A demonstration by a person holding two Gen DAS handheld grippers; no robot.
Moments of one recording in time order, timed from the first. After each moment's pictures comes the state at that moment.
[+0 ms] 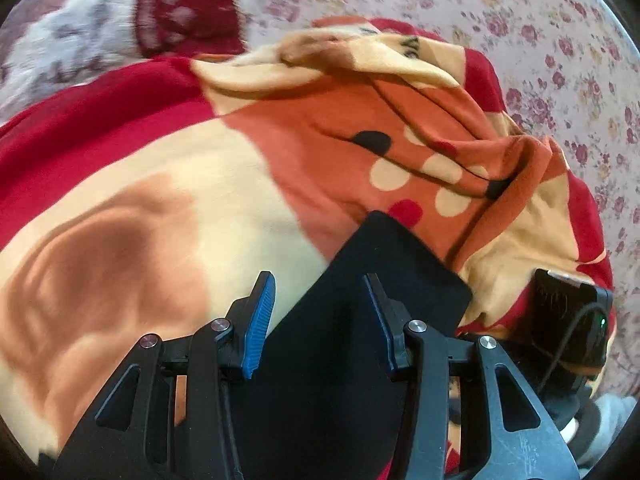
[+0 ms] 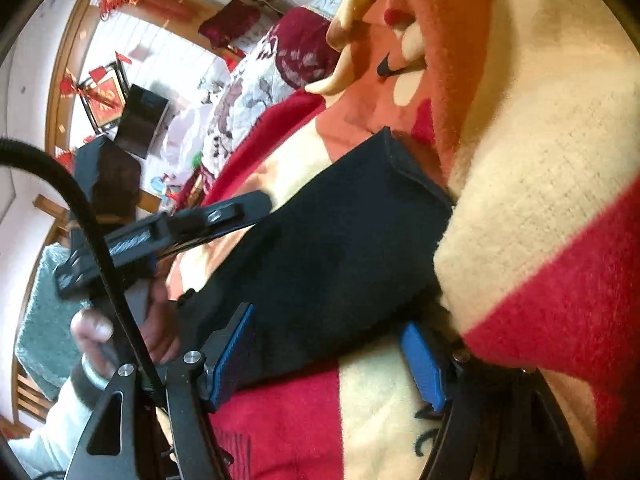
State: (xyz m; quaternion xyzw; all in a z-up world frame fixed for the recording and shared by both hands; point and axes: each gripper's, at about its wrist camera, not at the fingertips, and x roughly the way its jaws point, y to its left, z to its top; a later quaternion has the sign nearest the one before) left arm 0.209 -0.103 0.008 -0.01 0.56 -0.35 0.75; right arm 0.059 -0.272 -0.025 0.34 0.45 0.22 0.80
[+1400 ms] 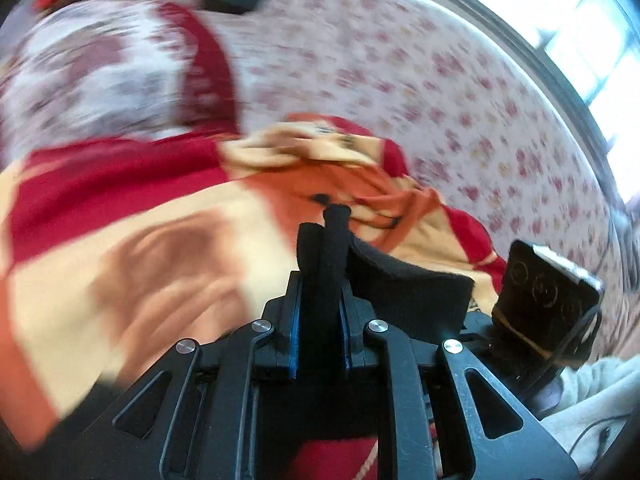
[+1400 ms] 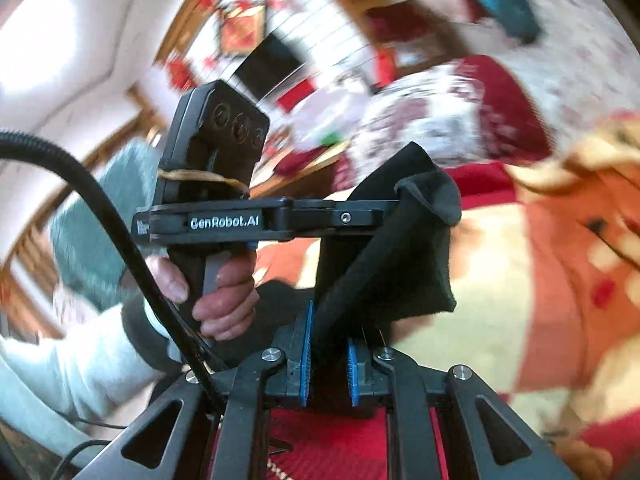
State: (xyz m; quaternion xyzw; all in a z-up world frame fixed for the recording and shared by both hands) left arm 0.154 0.040 0.101 -0.12 0.46 -0.38 0.79; right arm 0.044 -0.148 0.099 0.13 0.36 0.41 0.83
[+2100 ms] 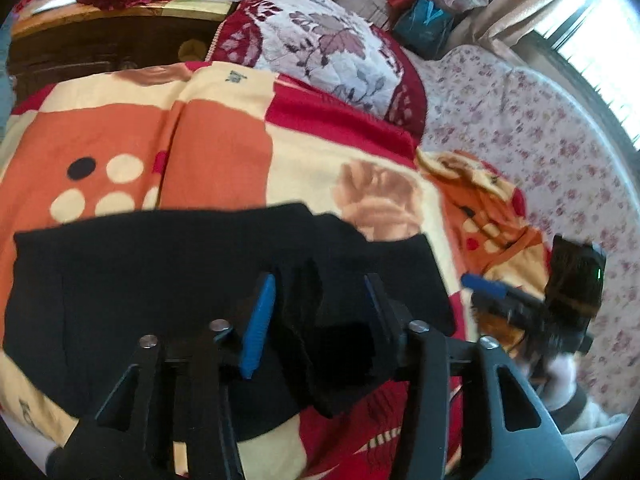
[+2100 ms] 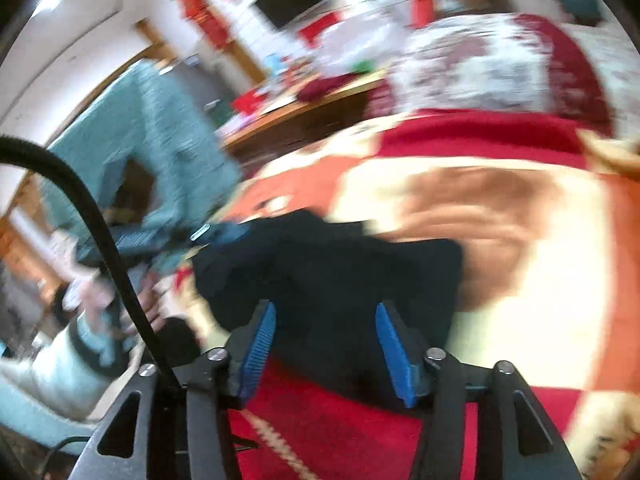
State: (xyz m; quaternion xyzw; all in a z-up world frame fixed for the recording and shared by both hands) left arm 0.033 0.177 0.068 -0.19 0.48 -0.11 0.85; right arm 0.073 -0.111 0.064 0.10 0.44 0.39 0.80
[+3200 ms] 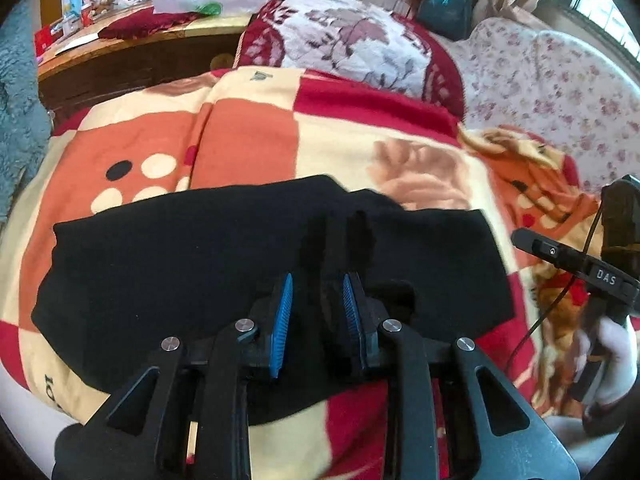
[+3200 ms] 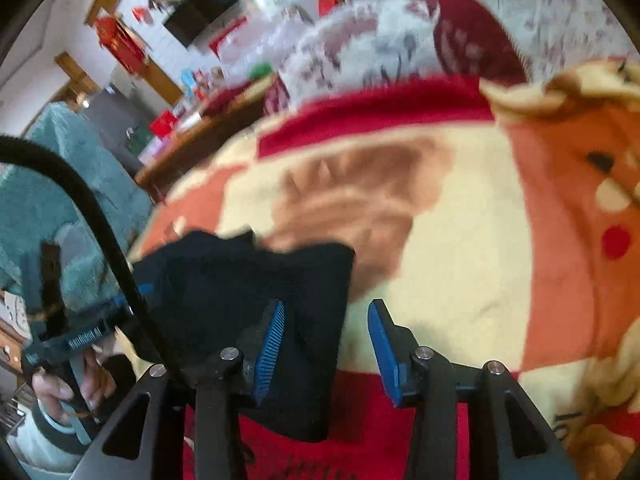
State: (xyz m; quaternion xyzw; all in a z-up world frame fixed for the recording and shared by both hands) left arm 0.015 0.147 0.062 -0.10 0.48 -0.04 0.87; right arm 0.083 -0.133 0.058 0.13 0.46 0.31 0.82
